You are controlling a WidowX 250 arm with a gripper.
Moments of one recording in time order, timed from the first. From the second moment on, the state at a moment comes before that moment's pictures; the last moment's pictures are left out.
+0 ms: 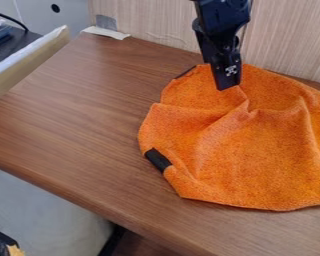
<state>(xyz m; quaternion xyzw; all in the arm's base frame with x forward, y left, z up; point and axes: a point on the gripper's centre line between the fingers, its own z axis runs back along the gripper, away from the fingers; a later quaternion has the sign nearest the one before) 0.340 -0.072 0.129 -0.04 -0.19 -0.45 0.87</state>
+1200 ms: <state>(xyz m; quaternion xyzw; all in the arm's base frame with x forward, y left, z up) 0.283 -0.165 0.096 -0.07 -0.18 -0.65 0.73</state>
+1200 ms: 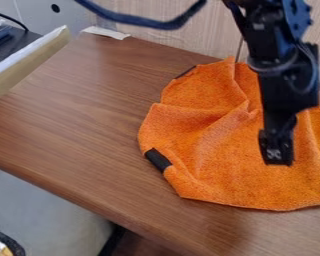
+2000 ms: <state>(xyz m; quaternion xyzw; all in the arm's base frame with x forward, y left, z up) 0.267 -0.183 0.029 -0.07 -0.13 -0.68 0.72</state>
